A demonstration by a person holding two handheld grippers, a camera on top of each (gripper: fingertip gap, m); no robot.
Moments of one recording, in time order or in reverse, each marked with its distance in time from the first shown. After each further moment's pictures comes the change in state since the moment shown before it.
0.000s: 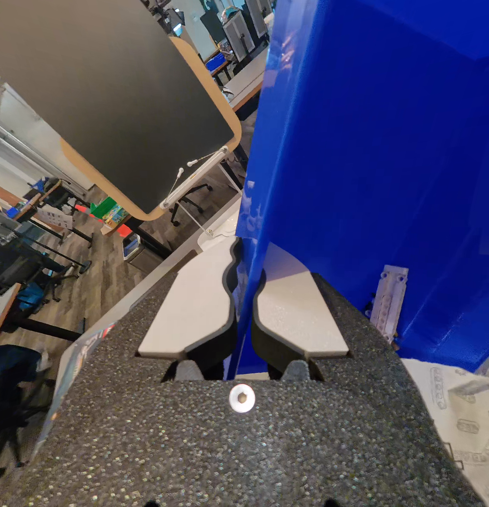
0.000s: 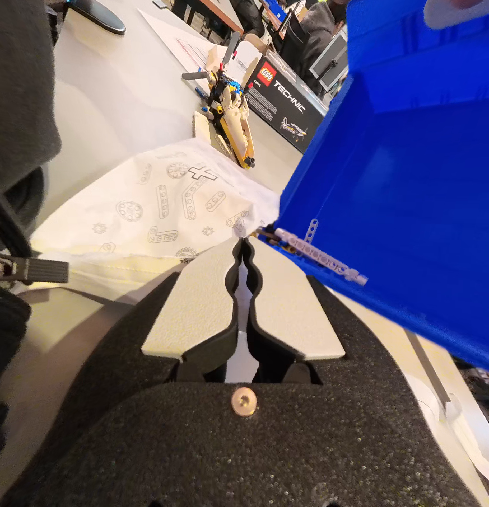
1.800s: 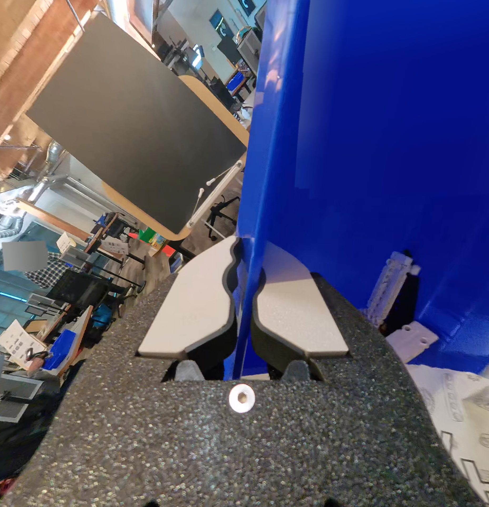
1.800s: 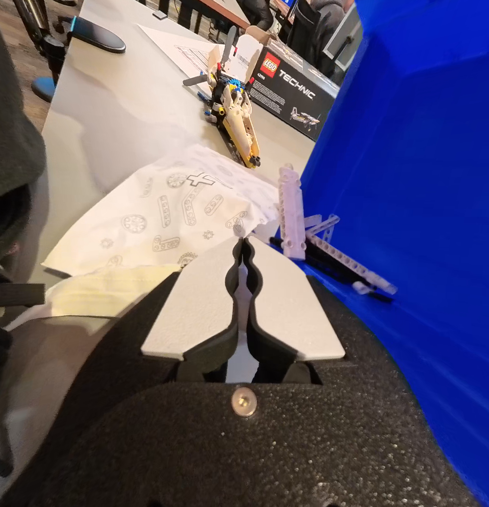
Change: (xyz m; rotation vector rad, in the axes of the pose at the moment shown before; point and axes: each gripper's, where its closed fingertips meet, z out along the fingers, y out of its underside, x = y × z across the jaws) left arm 0.016 -0.010 -0.003 0.036 -0.096 0.199; right arm 0.004 0.001 0.009 -0.011 -0.064 0.134
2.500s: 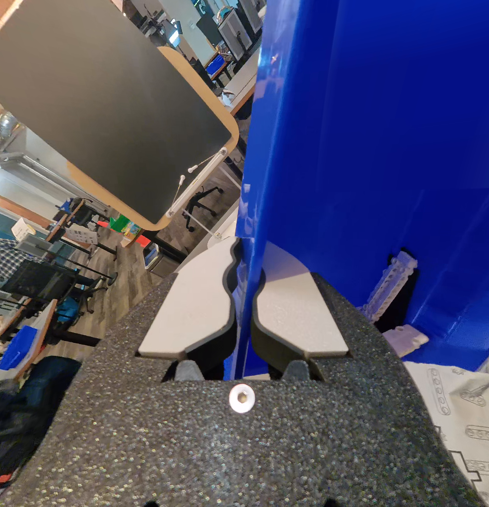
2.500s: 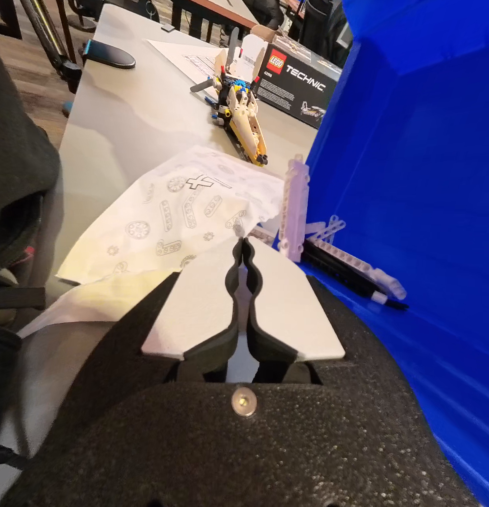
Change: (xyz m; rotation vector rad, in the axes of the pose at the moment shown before) left arm 0.001 0.012 0.011 -0.037 0.079 -0.071; right arm 0.000 0.002 0.003 0.007 -0.060 0.090
